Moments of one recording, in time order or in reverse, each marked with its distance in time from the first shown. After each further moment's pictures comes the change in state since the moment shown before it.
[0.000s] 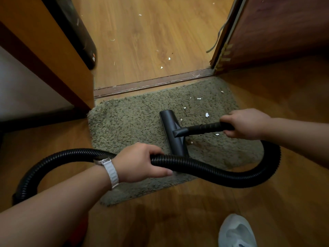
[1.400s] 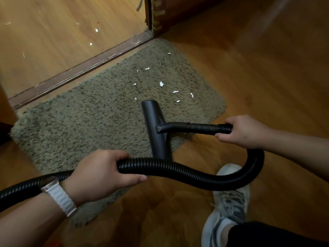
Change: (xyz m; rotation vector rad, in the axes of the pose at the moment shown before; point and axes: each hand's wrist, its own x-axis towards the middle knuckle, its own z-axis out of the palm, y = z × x) left_hand 0.018 -0.003 0.030 0.195 -0.136 0.108; right_hand -0.122 -0.044 0.111 0.802 -0.116 0.660
